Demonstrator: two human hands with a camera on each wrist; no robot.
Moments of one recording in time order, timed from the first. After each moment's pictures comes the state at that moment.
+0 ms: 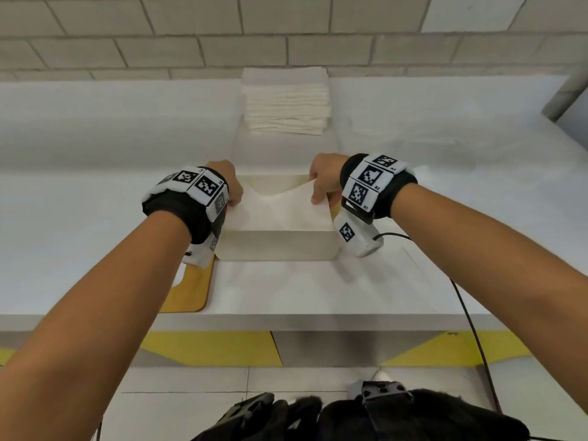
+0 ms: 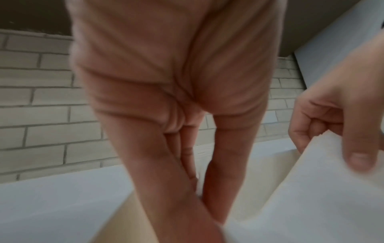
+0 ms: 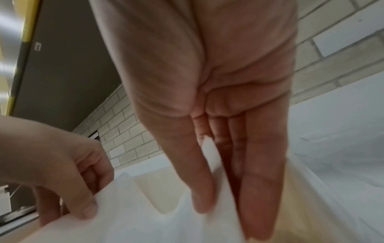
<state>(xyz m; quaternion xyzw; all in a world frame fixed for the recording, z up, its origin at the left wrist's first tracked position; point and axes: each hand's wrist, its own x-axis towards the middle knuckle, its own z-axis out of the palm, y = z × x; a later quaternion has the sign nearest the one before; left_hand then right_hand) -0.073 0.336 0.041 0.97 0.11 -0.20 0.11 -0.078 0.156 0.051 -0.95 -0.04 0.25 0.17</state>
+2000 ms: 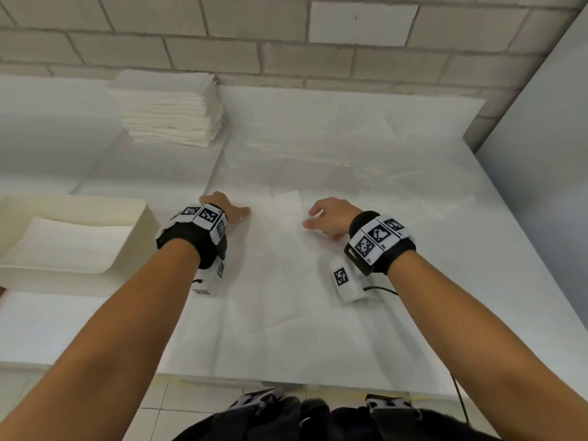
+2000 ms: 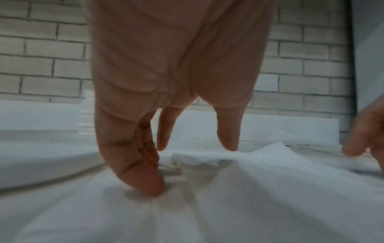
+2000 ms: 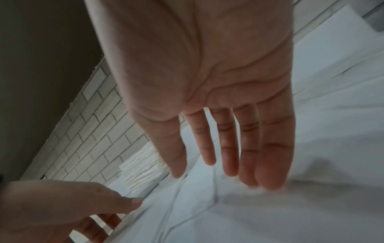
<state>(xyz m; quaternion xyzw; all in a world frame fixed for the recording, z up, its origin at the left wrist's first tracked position) -0.016 0.046 -0.039 0.95 0.19 -0.18 0.18 -0.032 -0.165 -0.030 -0.93 -0.03 0.25 0.28</state>
